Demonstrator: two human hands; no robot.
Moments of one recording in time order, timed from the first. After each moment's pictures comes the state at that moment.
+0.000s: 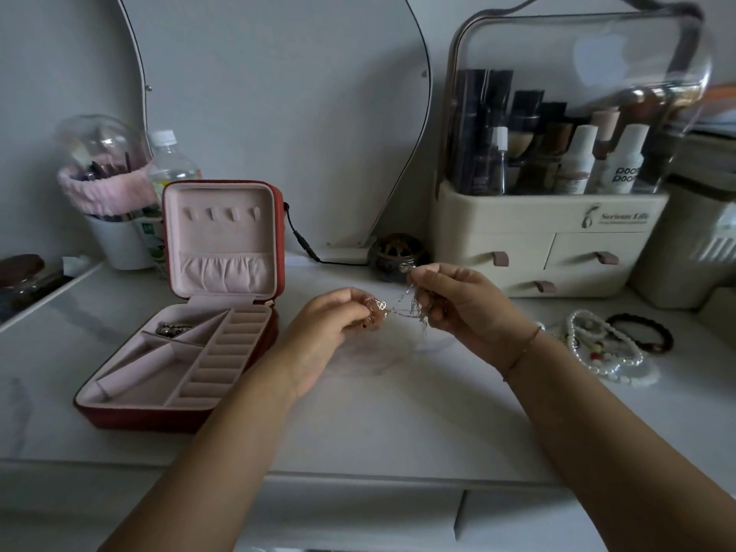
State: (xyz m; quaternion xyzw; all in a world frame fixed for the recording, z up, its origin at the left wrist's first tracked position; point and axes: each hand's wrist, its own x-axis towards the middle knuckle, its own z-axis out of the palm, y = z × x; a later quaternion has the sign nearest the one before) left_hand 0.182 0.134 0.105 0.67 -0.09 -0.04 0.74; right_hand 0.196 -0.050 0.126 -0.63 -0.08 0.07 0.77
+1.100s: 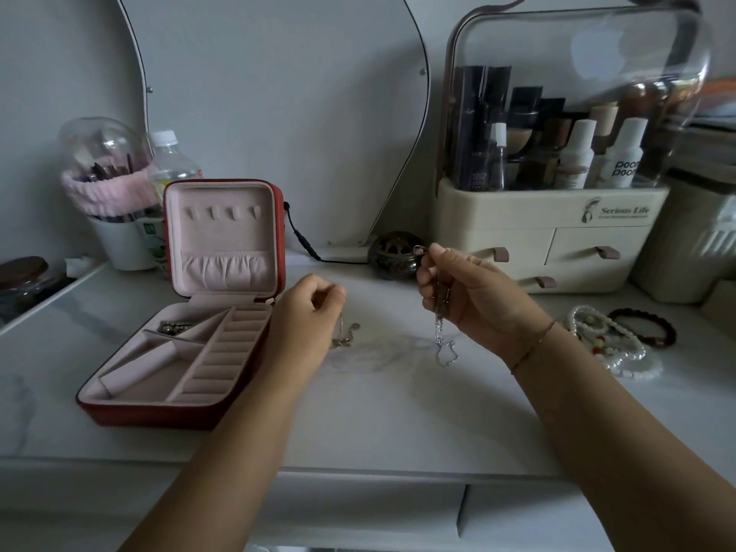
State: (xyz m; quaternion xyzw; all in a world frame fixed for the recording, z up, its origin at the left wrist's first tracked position) left_hand 0.191 0.145 0.094 0.83 -0.01 0.24 0.51; right_hand 0.192 -0.057 0.132 -0.56 -0.13 0.08 0.81
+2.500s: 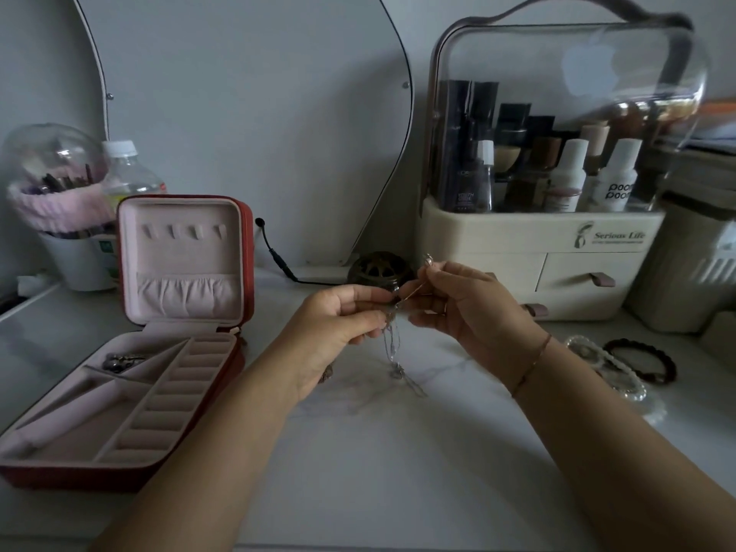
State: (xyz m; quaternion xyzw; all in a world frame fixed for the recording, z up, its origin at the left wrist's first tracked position) left_hand 0.205 0.106 0.124 0.73 -0.12 -0.03 0.67; right_hand 0.210 -0.066 0.144 -0.61 -0.05 0.03 0.79
